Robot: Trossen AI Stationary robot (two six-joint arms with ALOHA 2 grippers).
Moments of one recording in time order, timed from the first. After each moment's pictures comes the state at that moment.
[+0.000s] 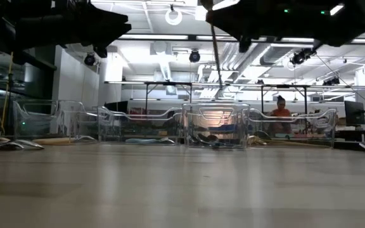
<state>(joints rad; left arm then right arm) 0.17 0.94 0.21 0.90 0.14 -0.08 0.04 1.40 0.52 1.01 0.11 0.02</state>
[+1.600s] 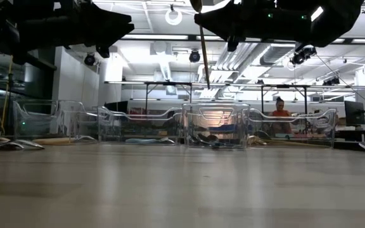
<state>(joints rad) 0.17 1.00 0.22 0.99 0.12 -0.07 -0.05 1.45 0.61 0.99 -0.01 -0.02</state>
